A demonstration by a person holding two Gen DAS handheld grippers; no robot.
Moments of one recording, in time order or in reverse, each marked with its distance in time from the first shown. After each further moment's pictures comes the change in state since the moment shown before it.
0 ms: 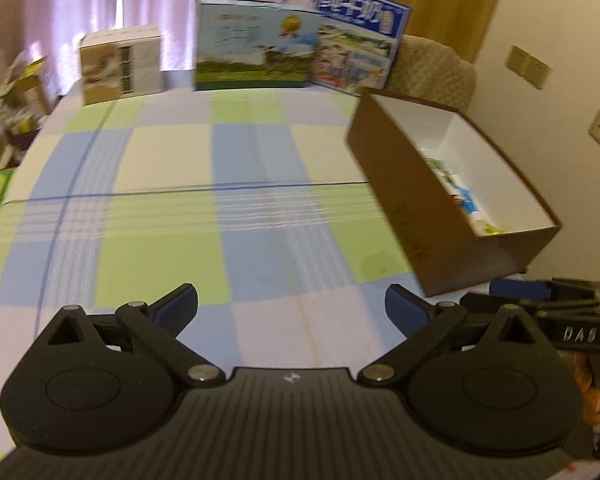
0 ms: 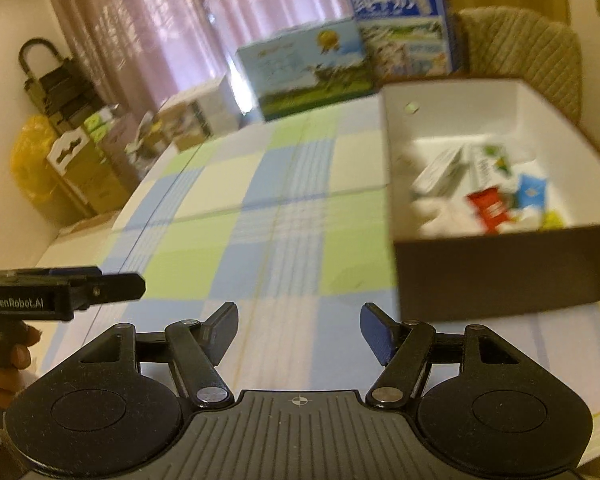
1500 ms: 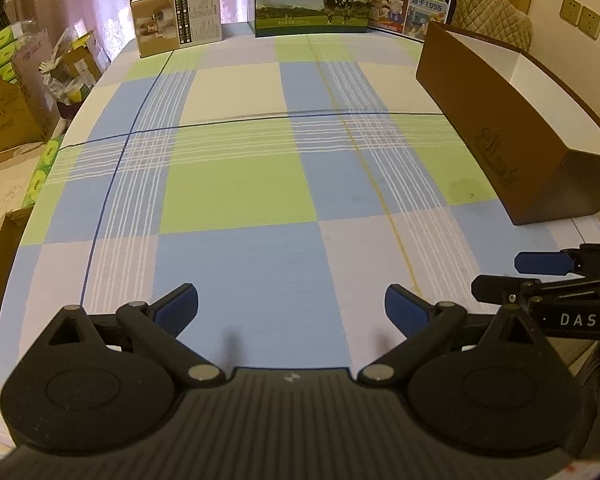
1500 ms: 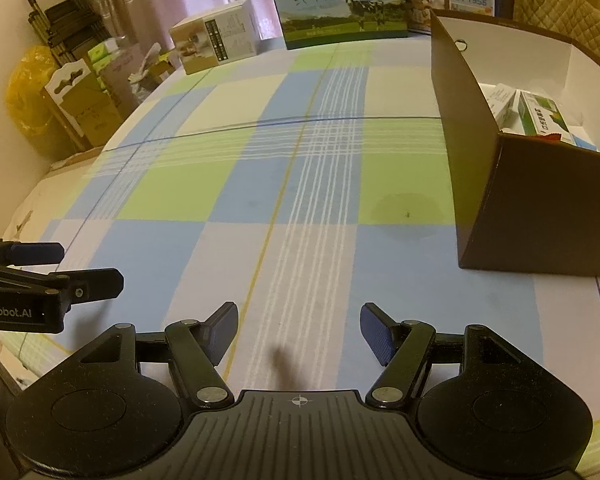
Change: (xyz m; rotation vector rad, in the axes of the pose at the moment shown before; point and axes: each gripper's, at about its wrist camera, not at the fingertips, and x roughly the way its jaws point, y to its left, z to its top) left arm 0.022 0.027 -0.052 0.020 0.102 0.188; right arm 0.064 0.023 -0.038 -0.094 0.133 -0.036
